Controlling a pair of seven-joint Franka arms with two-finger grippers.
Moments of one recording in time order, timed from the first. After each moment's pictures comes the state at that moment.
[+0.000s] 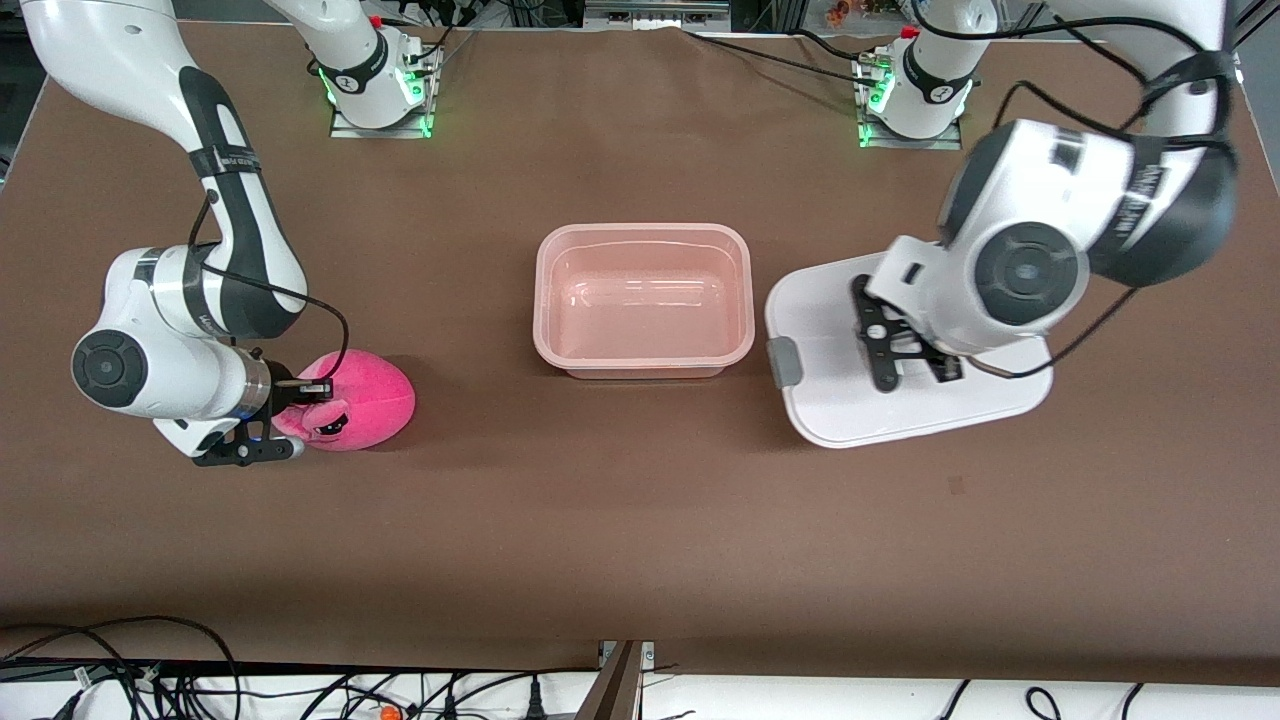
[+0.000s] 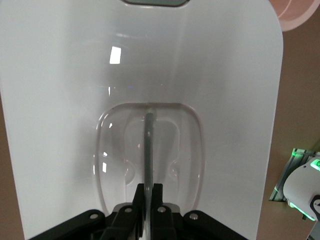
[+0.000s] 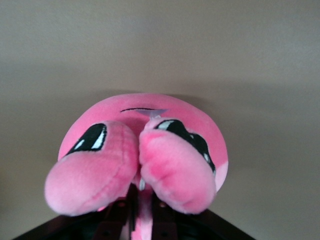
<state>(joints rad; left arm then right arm) -0.21 0.46 -0.12 -1.27 0.16 1.43 1.06 0.09 0.54 -0.01 -1.58 0.02 1.96 -0.02</state>
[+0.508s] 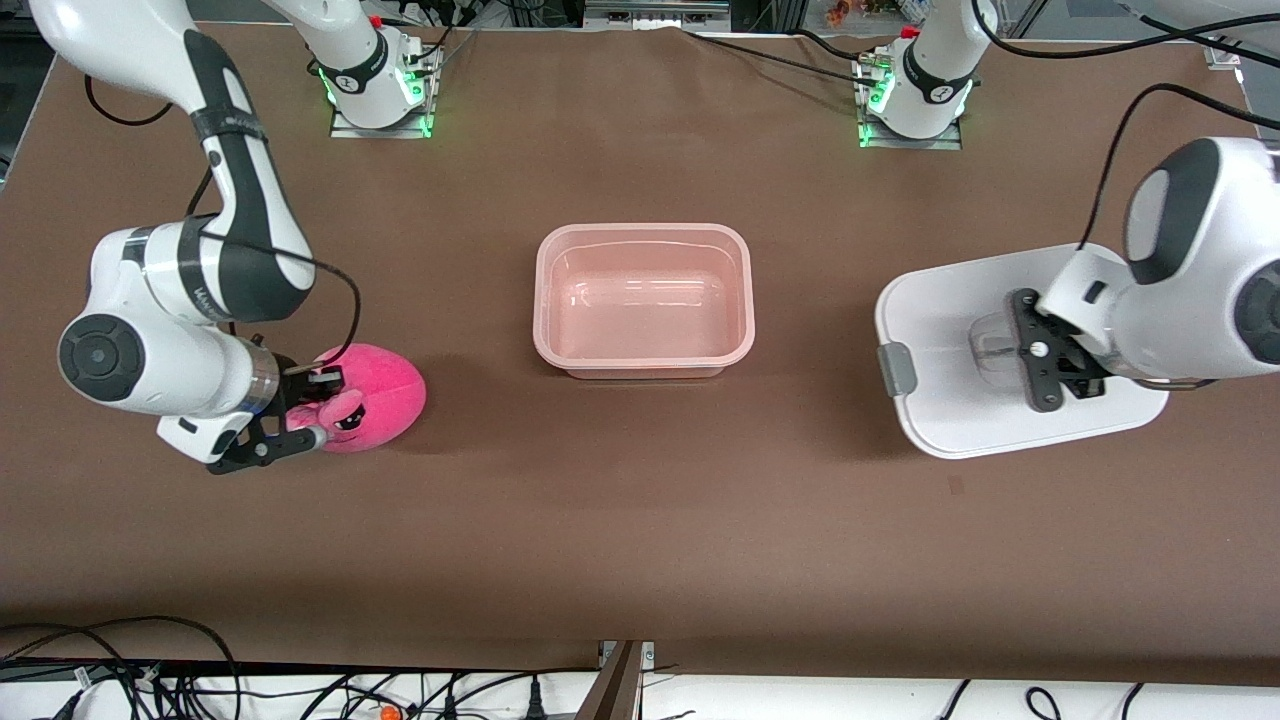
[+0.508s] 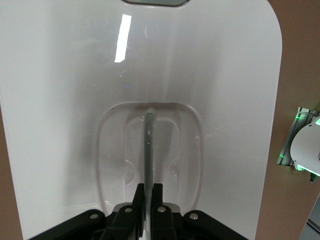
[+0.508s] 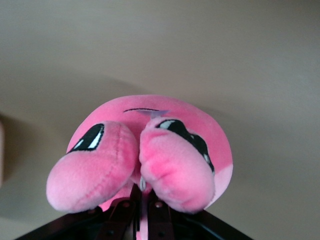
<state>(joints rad) 0.01 0.45 -0.12 -1.26 0.16 1.41 1.27 0.18 0.53 0.00 -1.40 0.02 1.76 -0.15</state>
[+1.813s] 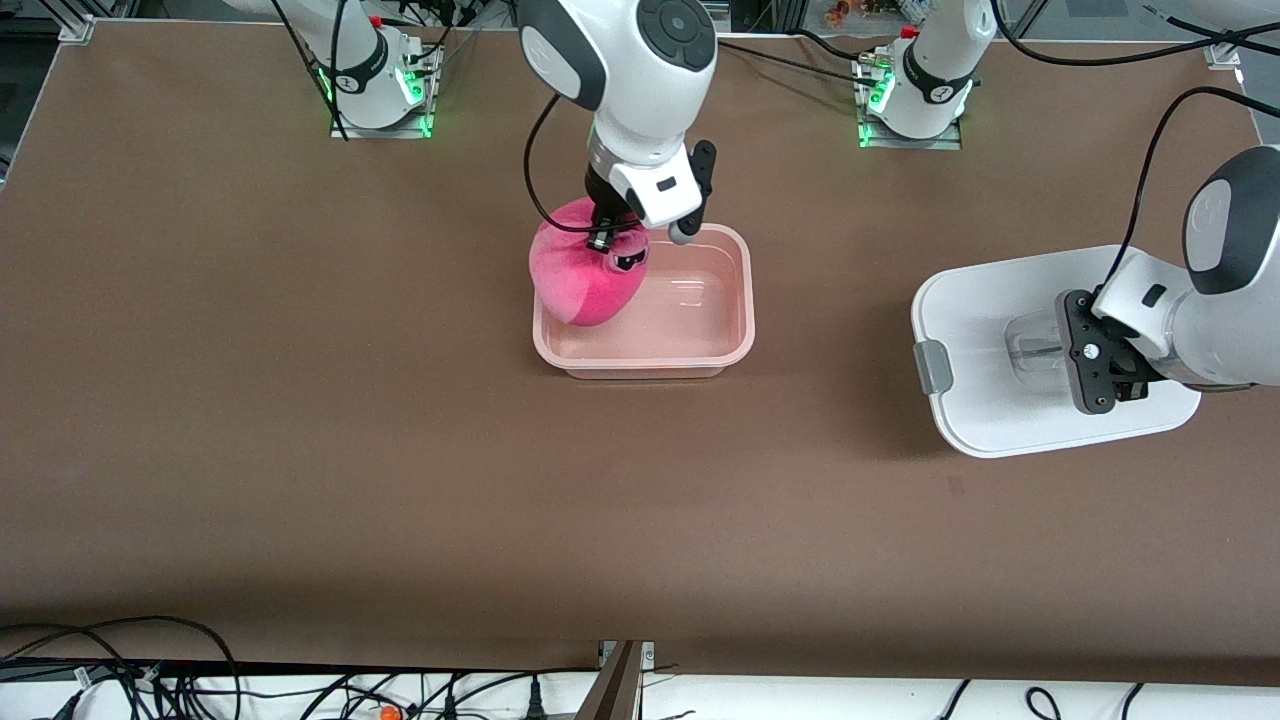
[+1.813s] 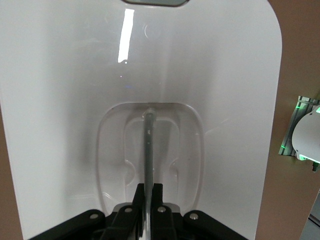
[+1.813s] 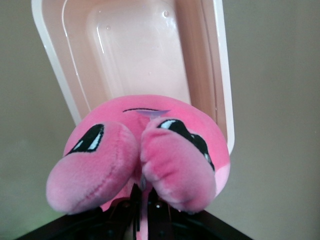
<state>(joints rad) 0.06 0.45 -0.12 -1.26 0.16 1.41 1.34 0.87 0.58 0.01 -1.14 -0.17 1.53 -0.48</state>
